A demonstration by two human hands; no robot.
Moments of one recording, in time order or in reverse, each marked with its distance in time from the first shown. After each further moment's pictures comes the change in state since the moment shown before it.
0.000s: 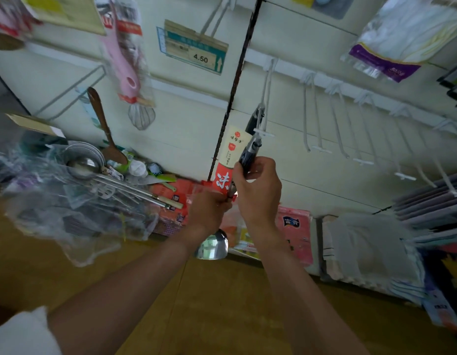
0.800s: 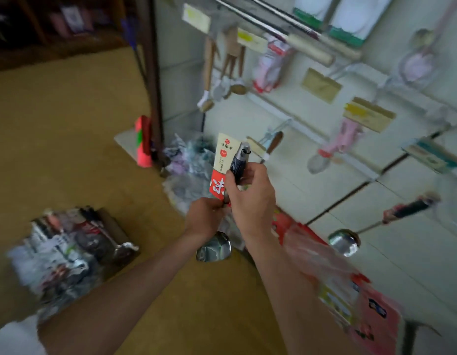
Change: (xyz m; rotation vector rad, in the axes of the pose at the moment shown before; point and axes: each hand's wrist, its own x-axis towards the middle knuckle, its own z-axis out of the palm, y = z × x) left_hand -0.199 -0.143 -0.311 -0.064 0.503 -0.311; right_hand -0.237 -0.250 0.174 0.121 -0.448 -0.401
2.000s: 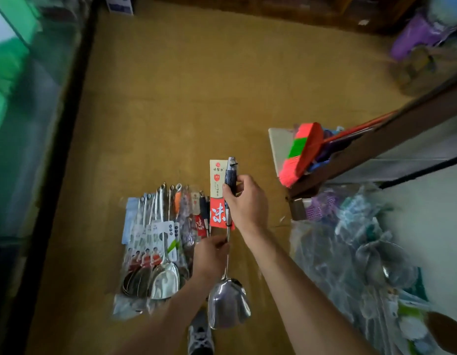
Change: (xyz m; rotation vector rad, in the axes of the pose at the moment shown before) left_hand 0.129 -0.403 -0.190 -0.368 0.444 -0.697; right_hand -0.009 -0.043 0.602 -0.171 -0.795 -0.338
